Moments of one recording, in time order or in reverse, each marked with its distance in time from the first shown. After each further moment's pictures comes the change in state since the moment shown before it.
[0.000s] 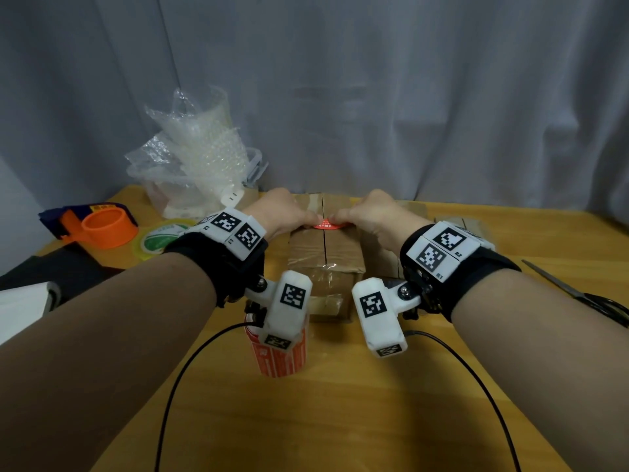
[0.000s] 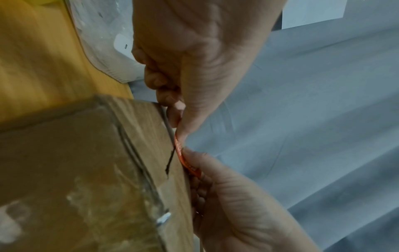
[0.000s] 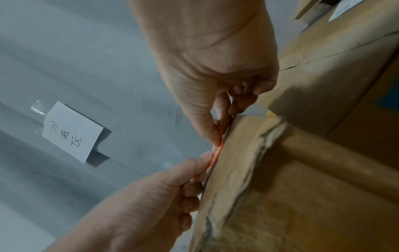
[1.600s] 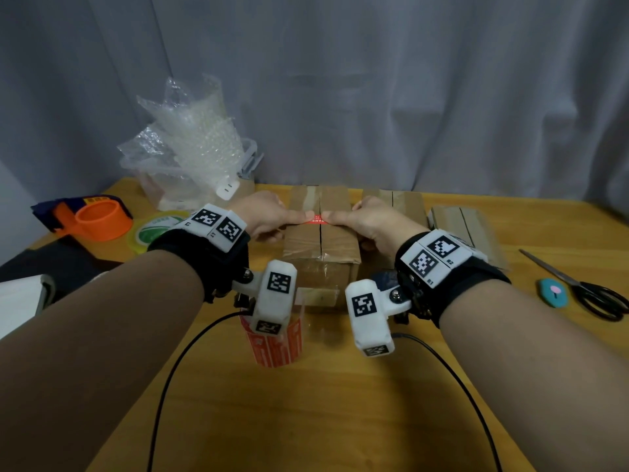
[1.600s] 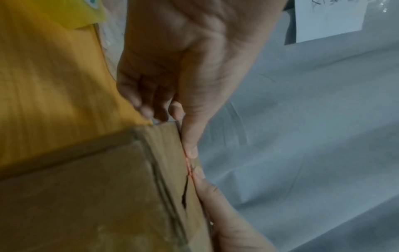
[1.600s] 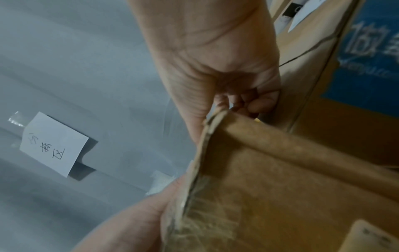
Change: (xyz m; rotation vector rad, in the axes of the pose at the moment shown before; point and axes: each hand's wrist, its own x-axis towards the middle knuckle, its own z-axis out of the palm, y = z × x) left_hand 0.001 -0.017 -0.001 -0.093 -0.146 -0.104; right_hand -0.014 0.016 0.002 0.080 -0.103 0.055
